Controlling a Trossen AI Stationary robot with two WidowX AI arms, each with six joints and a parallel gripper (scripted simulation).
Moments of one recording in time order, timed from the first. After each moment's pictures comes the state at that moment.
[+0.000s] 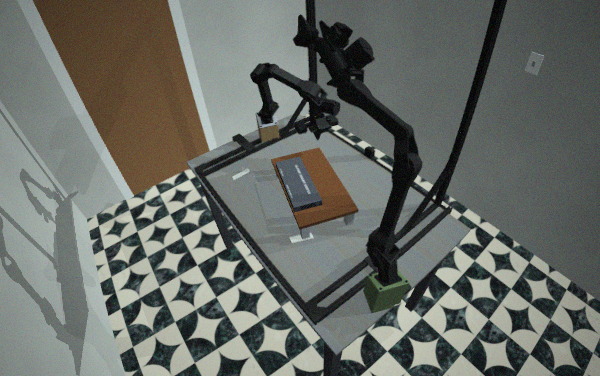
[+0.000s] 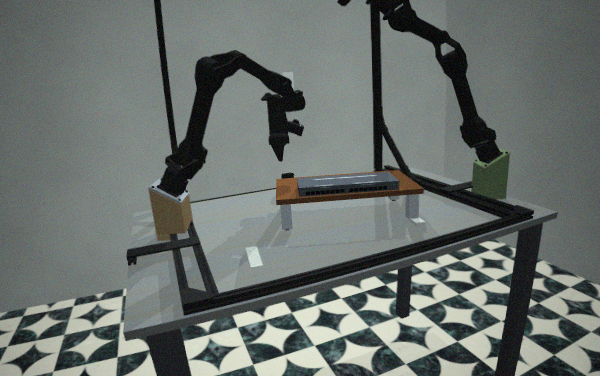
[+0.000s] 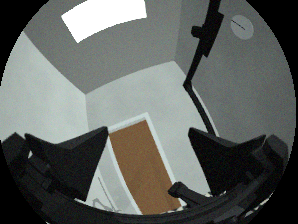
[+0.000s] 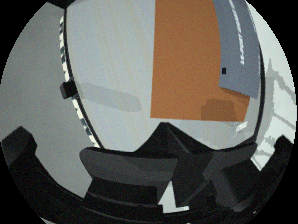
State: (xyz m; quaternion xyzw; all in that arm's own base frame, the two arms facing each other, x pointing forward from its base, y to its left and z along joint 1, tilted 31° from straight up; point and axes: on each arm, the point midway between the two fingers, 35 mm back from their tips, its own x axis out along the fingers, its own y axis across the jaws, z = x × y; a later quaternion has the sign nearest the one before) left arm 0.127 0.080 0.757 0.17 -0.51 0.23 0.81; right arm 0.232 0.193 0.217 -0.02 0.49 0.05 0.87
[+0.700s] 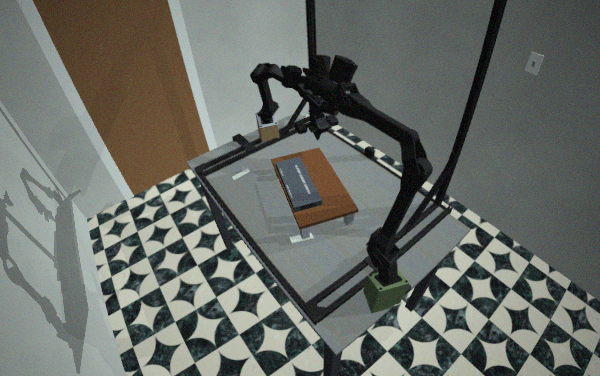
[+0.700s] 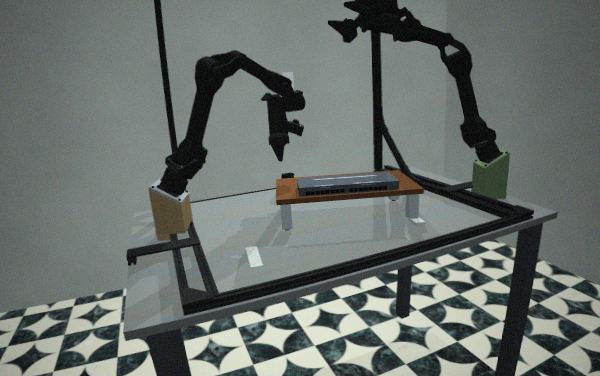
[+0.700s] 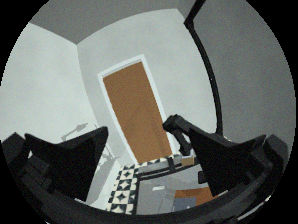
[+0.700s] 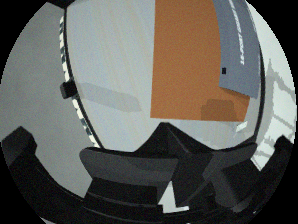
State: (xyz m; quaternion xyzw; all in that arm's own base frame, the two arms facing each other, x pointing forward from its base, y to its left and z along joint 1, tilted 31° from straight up) left arm 0.210 0.126 0.644 0.11 -0.28 0.23 0.93; right arm 0.232 0.193 0.217 -0.02 0.49 0.05 0.87
